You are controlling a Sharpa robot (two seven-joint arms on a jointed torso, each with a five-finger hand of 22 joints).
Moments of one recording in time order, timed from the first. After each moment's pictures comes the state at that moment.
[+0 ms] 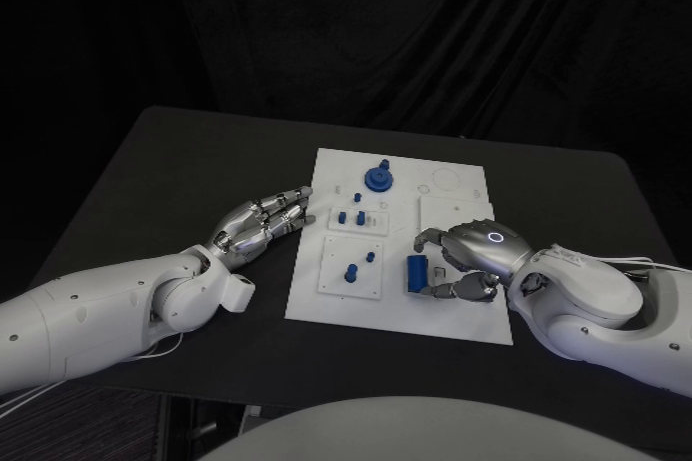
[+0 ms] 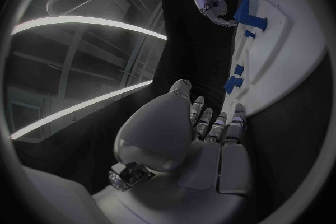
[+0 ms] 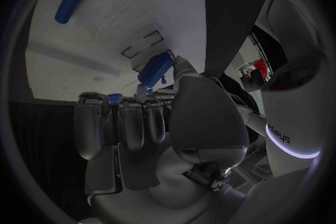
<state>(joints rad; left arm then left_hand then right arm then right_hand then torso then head) 1.06 -0.87 -0.21 1.40 -0.14 0.10 0.68 1.58 0.20 -0.12 0.27 0.60 0.40 0.10 0.05 0.05 0.08 0.11 0.15 0.03 0.06 0.19 0.04 0.02 0.17 0.13 0.28 0.06 0.31 1.15 -1.06 -0.25 1.89 -1.84 -0.38 -0.30 1.27 -0.15 0.02 0.29 0.30 0.36 0.11 0.61 0.56 1.47 0.00 1.57 1.31 1.47 -0.06 1.56 1.31 0.02 1.47 0.05 1.49 1.31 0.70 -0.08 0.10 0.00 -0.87</state>
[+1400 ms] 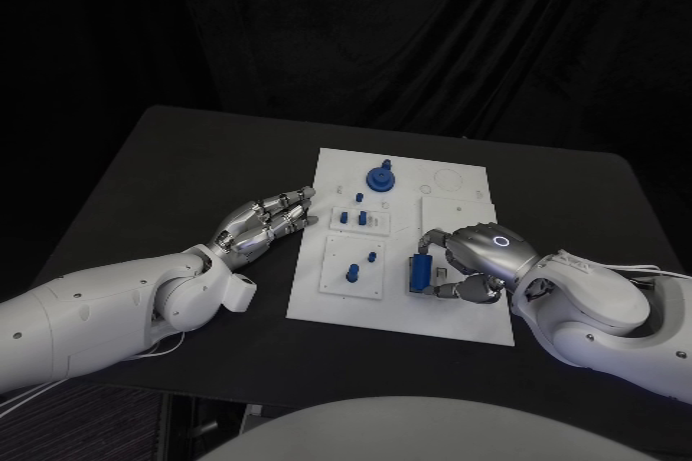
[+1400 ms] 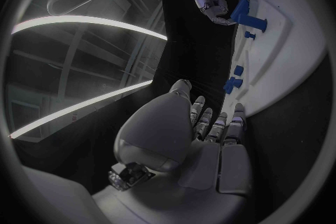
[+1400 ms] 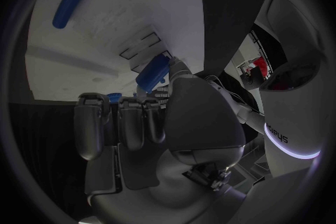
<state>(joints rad) 1.05 -0.87 -0.21 1.40 -0.14 0.11 0.68 1.58 0.20 -0.11 0.28 0.60 0.41 0.11 0.05 0.05 0.08 0.11 0.15 0.03 0.06 0.20 0.04 0.02 0.17 0.13 0.28 0.06 0.31 1.14 -1.07 -0.25 1.90 -1.84 -0.41 -0.30 1.32 -0.07 0.02 0.27 0.28 0.42 0.11 0.74 0.53 1.47 0.00 1.57 1.31 1.47 -0.06 1.56 1.31 0.02 1.47 0.05 1.50 1.31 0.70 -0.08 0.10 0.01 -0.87</state>
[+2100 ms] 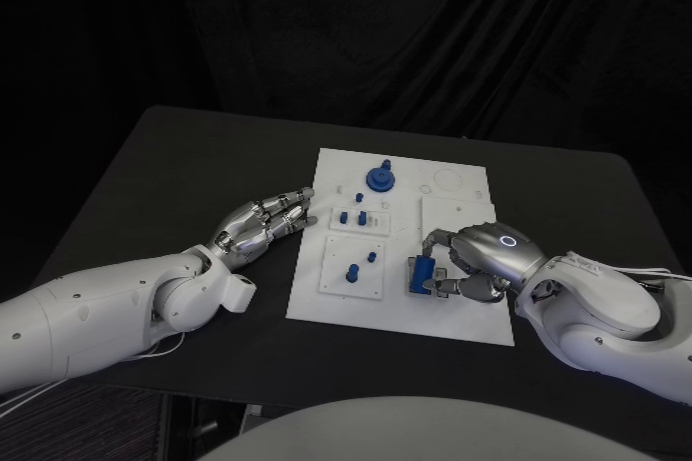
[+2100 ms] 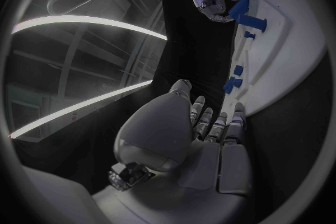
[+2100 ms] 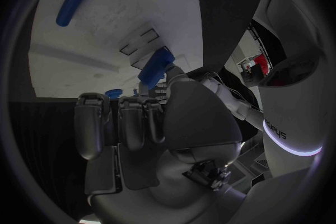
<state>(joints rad) 1.05 -0.87 -0.21 1.40 -0.14 0.11 0.68 1.58 0.20 -0.11 0.28 0.60 0.42 0.11 0.05 0.05 0.09 0.11 0.15 0.03 0.06 0.20 0.04 0.02 0.17 0.13 0.28 0.06 0.31 1.14 -1.10 -0.25 1.92 -1.83 -0.44 -0.30 1.28 -0.05 0.01 0.28 0.29 0.48 0.09 0.73 0.50 1.47 0.00 1.57 1.31 1.47 -0.06 1.56 1.31 0.02 1.47 0.05 1.50 1.31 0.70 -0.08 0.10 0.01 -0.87</state>
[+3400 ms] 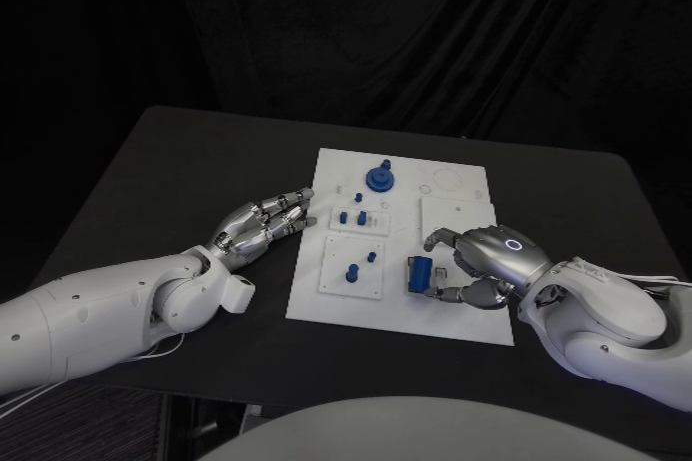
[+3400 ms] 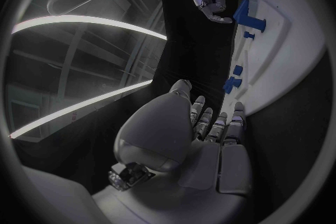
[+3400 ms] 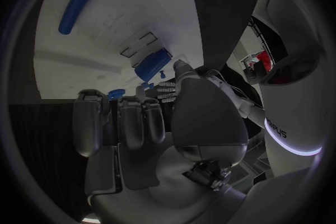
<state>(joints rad) 1.05 -0.87 -0.21 1.40 -0.14 0.11 0.68 1.58 0.20 -0.11 0.28 0.60 0.42 0.11 0.05 0.05 0.09 0.11 0.15 0.03 0.06 0.20 0.04 0.02 0.16 0.13 0.28 0.06 0.31 1.12 -1.12 -0.25 1.95 -1.84 -0.47 -0.34 1.19 -0.16 0.03 0.30 0.30 0.30 0.12 0.77 0.35 1.47 0.02 1.57 1.31 1.46 -0.05 1.53 1.31 0.02 1.47 0.06 1.43 1.31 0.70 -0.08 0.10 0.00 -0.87</state>
